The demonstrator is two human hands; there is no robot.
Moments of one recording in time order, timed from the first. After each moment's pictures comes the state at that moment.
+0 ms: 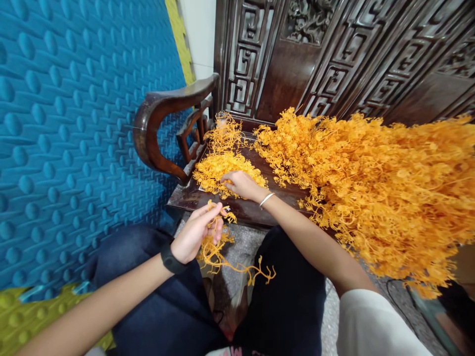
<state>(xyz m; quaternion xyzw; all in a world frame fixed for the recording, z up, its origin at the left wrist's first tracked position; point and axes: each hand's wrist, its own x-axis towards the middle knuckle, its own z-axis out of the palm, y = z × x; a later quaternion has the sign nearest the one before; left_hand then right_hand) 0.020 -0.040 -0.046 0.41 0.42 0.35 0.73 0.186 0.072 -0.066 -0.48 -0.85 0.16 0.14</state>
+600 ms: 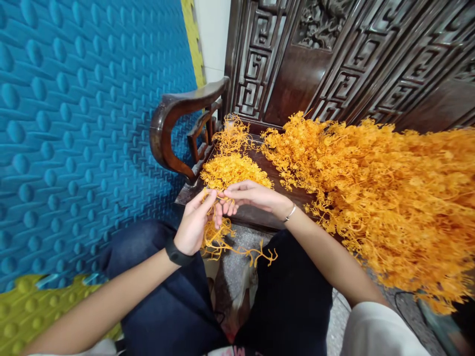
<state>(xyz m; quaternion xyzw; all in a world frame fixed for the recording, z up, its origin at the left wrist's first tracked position) 0.018 -0.034 -0.037 0.39 0.41 0.51 0.65 0.180 0.023 -0.025 -0.29 -0.59 0.73 0.19</state>
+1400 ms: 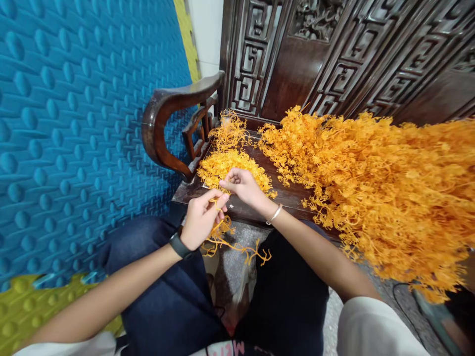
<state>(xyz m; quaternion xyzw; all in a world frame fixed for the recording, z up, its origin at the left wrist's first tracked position) 0.022 -0.031 -0.042 0.61 0.45 0.42 0.50 0.159 0.031 -0.043 -0.48 -0.63 0.47 0.40</state>
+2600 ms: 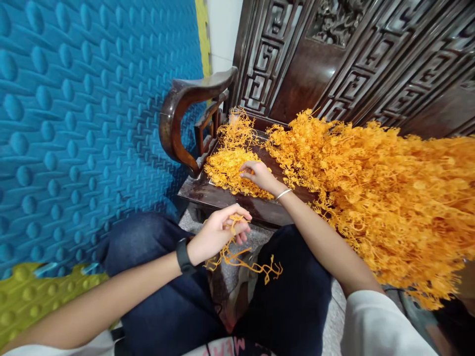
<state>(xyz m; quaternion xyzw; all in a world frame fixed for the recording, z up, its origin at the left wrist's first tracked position) 0.018 -0.053 -0.045 0.52 0.35 0.32 0.71 0.209 0.096 -0.082 -0.47 -0.84 0.17 0.22</state>
